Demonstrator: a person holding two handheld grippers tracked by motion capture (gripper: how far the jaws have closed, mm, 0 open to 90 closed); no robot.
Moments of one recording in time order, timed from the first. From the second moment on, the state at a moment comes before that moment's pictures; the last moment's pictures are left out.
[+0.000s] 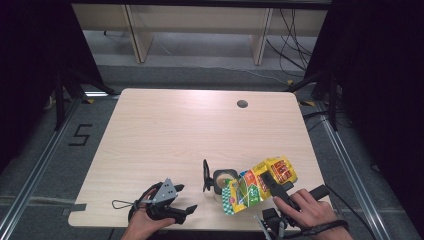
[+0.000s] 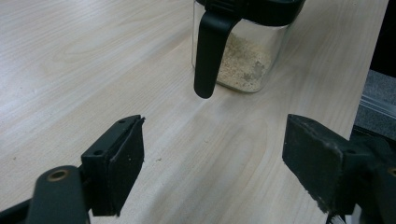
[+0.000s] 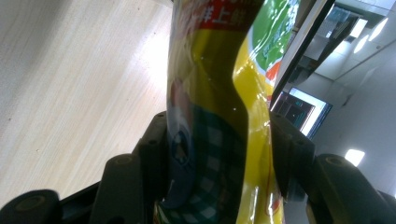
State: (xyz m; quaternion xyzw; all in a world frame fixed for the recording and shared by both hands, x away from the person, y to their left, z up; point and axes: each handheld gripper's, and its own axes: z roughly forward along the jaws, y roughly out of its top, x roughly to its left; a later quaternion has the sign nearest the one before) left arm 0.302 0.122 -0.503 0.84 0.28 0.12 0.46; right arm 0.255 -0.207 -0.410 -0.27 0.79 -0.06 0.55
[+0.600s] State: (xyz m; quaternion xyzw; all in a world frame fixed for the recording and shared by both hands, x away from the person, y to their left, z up) left arm 0.302 0.122 -0.502 0.84 0.28 0.12 0.46; right arm 0.256 -0.210 -0.412 -0.26 0.80 -0.06 0.54
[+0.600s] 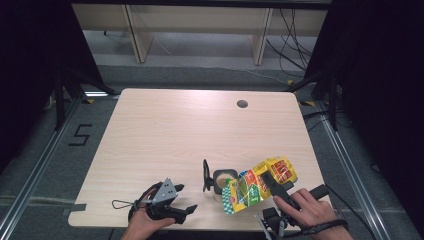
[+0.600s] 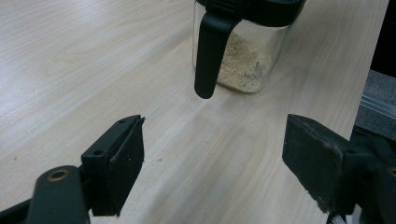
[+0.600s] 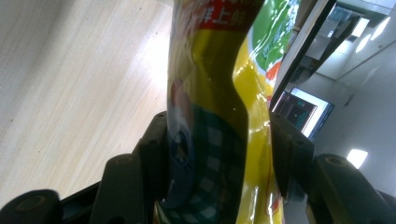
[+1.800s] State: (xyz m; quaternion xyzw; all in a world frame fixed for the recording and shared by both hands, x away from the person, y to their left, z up) left arm 0.302 0.121 -0.503 0.83 0.28 0.12 0.47; right arm 0.253 -0.204 -0.410 -0.28 0.79 -0.05 0.54
